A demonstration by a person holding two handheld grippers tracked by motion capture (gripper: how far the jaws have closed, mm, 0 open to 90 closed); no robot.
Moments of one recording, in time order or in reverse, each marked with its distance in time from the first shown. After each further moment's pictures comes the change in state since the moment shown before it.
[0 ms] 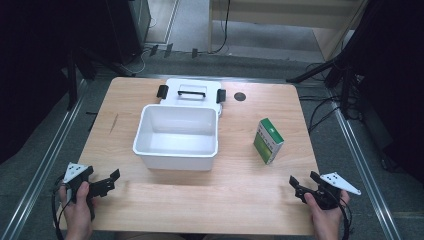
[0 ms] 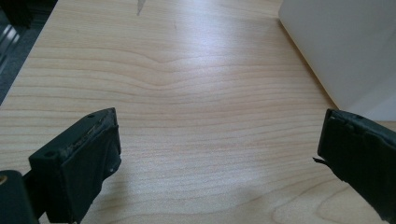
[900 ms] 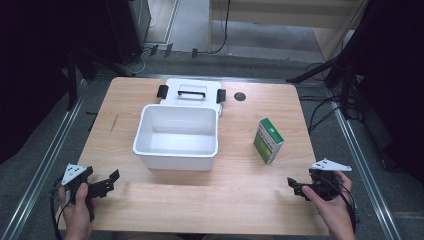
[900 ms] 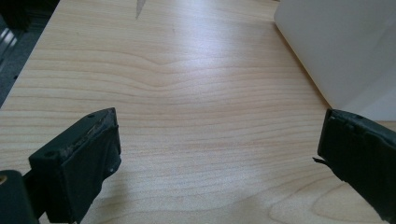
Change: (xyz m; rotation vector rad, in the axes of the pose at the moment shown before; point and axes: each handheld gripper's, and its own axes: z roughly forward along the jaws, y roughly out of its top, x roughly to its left) left arm 0.000 -0.002 -0.003 -0.015 -0.012 -0.001; right arm 0.023 0.053 -0.004 0.342 0.008 -0.175
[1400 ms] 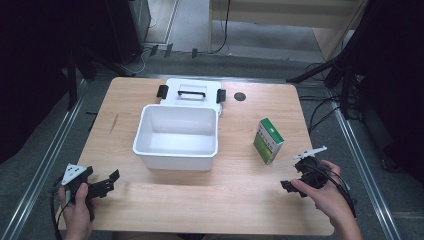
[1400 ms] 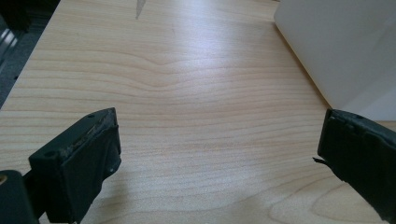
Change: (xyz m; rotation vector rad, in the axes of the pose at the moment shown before) left arm 0.000 0.000 0.000 0.001 0.001 0.003; right arm 0.018 0.041 0.011 0.341 0.023 -0.096
